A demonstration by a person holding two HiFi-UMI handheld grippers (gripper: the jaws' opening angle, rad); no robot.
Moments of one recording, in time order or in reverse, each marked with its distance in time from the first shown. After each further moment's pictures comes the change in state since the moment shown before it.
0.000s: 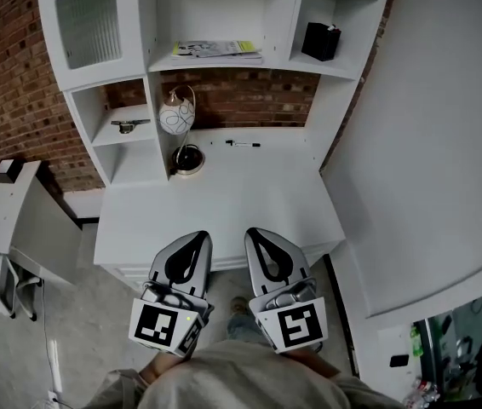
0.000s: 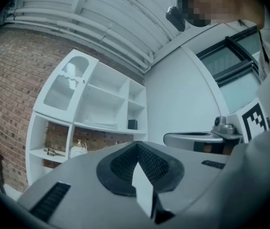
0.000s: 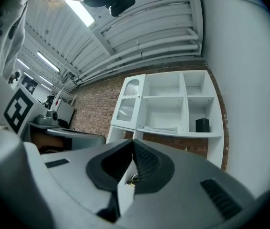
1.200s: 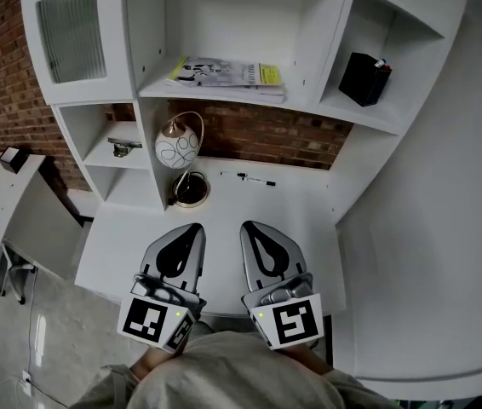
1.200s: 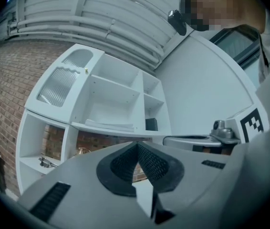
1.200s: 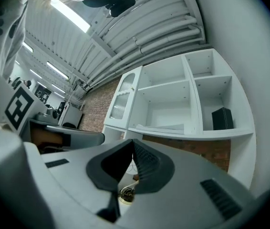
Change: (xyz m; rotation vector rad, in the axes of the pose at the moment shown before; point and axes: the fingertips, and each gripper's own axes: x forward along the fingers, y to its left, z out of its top) left arm 0.186 0.084 -0.013 0.033 -0.051 0.171; right arm 0.168 -0.134 -0.044 0.020 -0.070 0.180
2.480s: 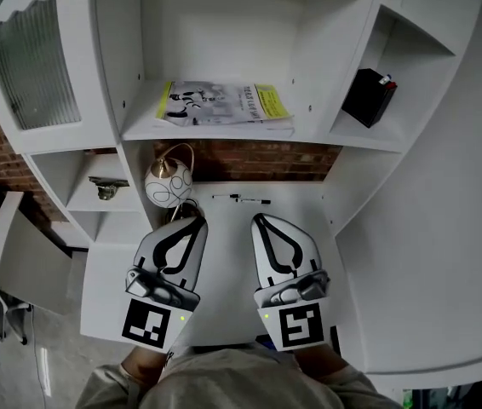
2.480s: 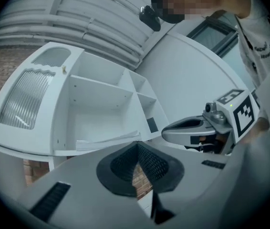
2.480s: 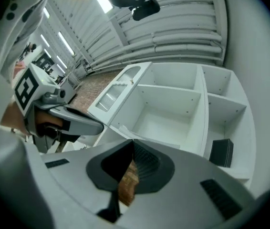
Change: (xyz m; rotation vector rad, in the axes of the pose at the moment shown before) left arm 0.091 0.078 0.027 0.222 -0.013 -0.190; right arm 0.103 -0.044 0.004 -0.363 0.116 -0.105
